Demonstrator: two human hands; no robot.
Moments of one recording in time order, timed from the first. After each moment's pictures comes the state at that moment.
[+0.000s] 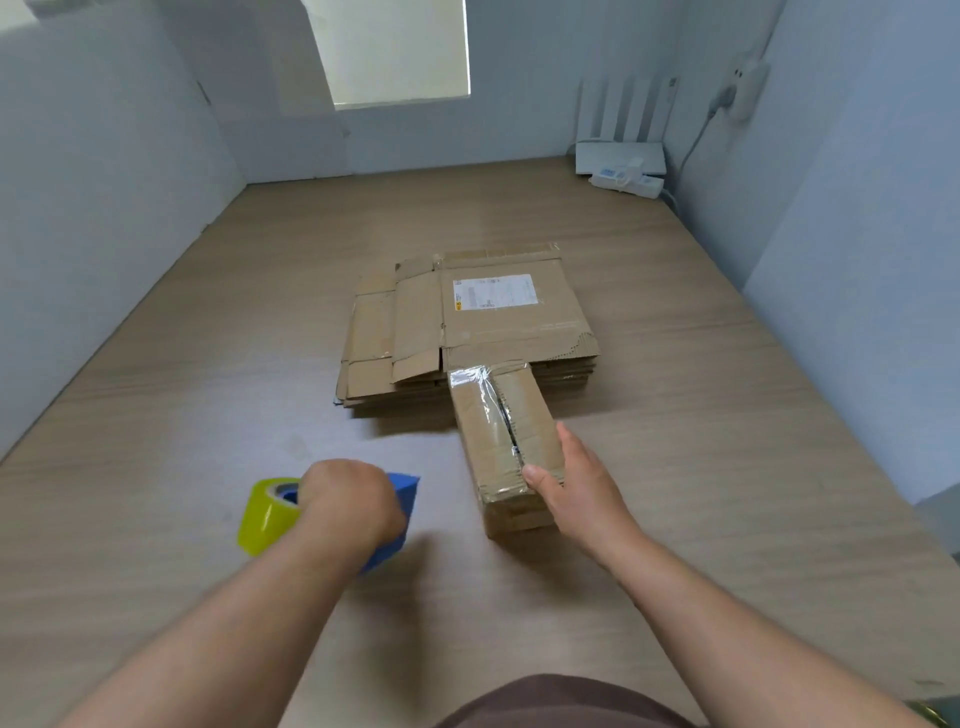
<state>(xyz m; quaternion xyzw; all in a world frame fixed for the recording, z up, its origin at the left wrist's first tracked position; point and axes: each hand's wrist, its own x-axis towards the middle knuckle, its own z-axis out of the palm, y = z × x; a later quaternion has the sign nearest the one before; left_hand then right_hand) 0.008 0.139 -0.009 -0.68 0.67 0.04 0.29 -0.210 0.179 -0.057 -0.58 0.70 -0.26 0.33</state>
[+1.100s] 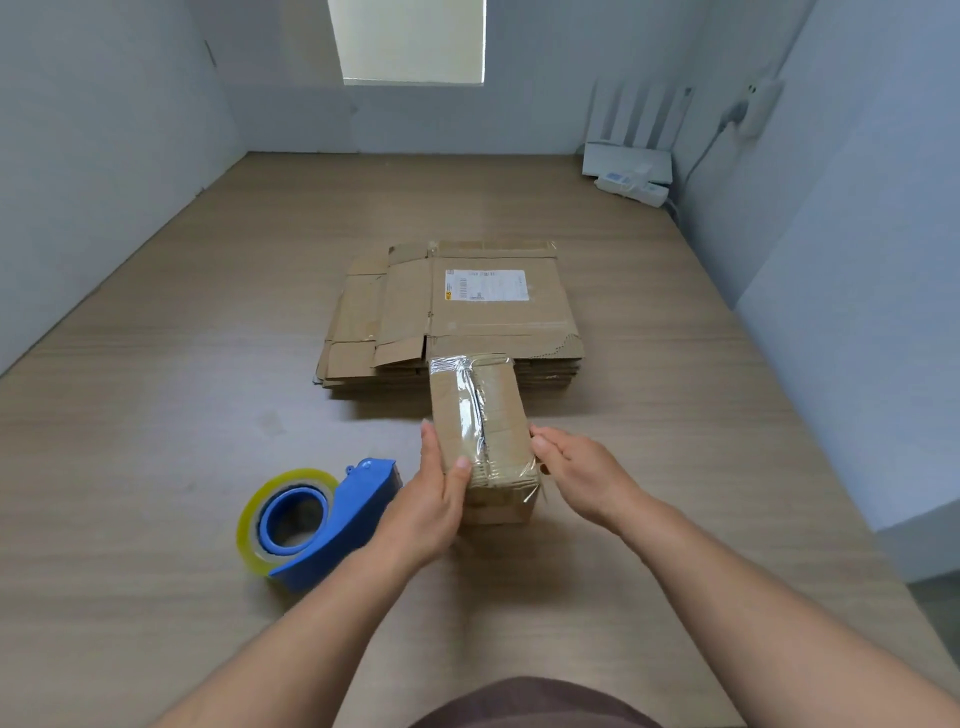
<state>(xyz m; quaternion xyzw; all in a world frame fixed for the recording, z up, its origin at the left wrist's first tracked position) -0.062 0.177 -0.065 -0.63 0.62 0.42 -0.20 -0.257 0.156 -0.047 -0.65 0.64 -0.19 0.37</state>
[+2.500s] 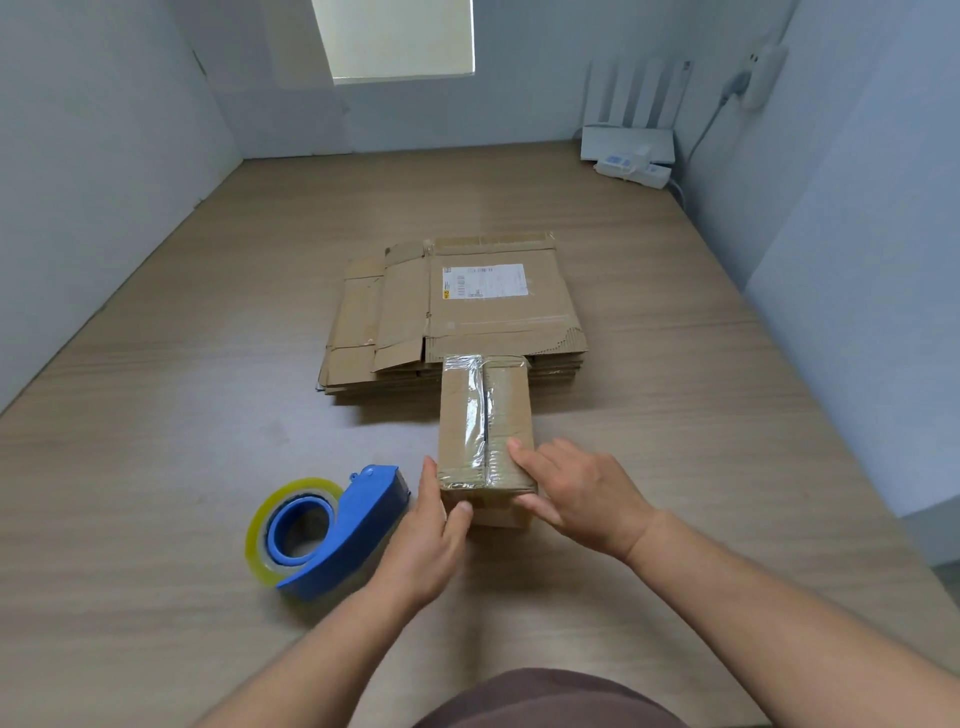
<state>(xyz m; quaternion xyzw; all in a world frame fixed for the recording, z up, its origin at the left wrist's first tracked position) -0.053 0.195 -0.080 -0.62 0.62 0.44 -0.20 -0.259 0.171 -0.058 -0.87 0.45 -0.19 -0.09</state>
